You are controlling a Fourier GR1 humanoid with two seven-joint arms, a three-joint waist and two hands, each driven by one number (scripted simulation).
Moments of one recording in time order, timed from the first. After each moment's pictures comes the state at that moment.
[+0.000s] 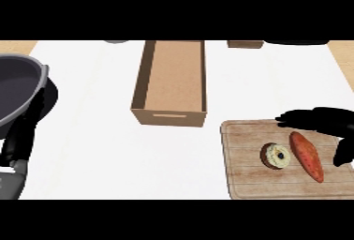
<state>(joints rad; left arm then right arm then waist) -0.13 0.52 -0.07 -1.29 -0.01 0.26 0.06 -0.58 -0.81 0.62 -0.75 0.65 0.23 -1.01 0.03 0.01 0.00</state>
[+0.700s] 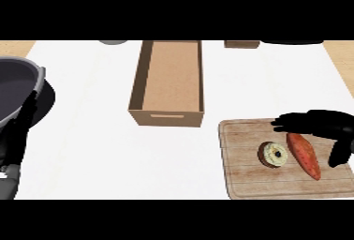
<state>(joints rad) -0.10 0.53 -0.02 -1.33 -0.02 0.24 0.06 -0.58 -0.80 0.67 -0.75 0.62 0.20 -1.06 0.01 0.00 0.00</state>
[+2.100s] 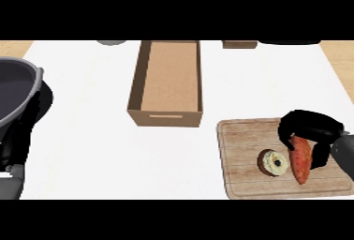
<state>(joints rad) -0.10 0.46 0.03 -1.32 -0.10 0.20 0.06 -0.51 -0.68 0.52 -0.80 0.71 0.07 -1.00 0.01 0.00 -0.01</state>
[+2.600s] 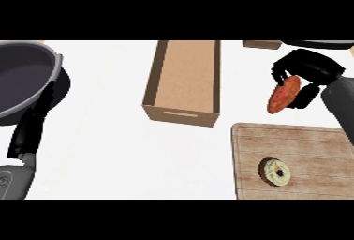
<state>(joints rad) -0.18 0.44 0.00 -1.32 -0.12 0.17 0.06 -0.92 -0.59 0.34 -0.49 0.70 0.02 -0.85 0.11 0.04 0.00</state>
